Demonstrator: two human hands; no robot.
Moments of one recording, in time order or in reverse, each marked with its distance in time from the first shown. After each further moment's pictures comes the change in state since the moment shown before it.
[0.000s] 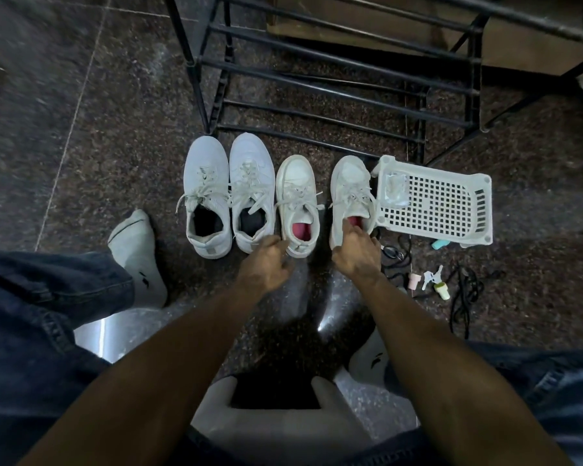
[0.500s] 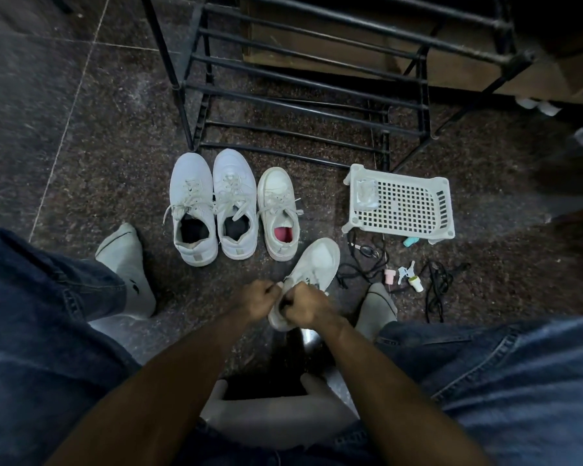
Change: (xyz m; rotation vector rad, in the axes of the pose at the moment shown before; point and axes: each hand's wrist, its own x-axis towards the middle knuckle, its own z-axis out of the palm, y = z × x) left_hand -0.044 -0.005 0.038 -0.249 -0.157 -0.150; right_hand -0.095 -0.028 0.036 0.169 -0.354 -0.070
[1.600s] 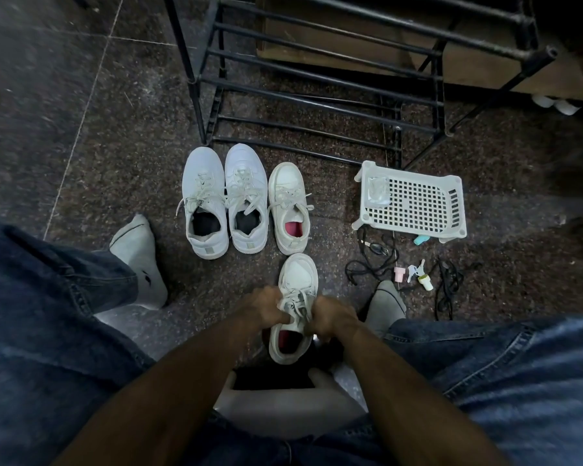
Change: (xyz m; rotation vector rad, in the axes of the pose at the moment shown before) left_hand -0.021 0.000 0.000 0.226 -0.124 -0.047; right_hand -0.003 0.029 0.012 -0.151 -0.135 0.141
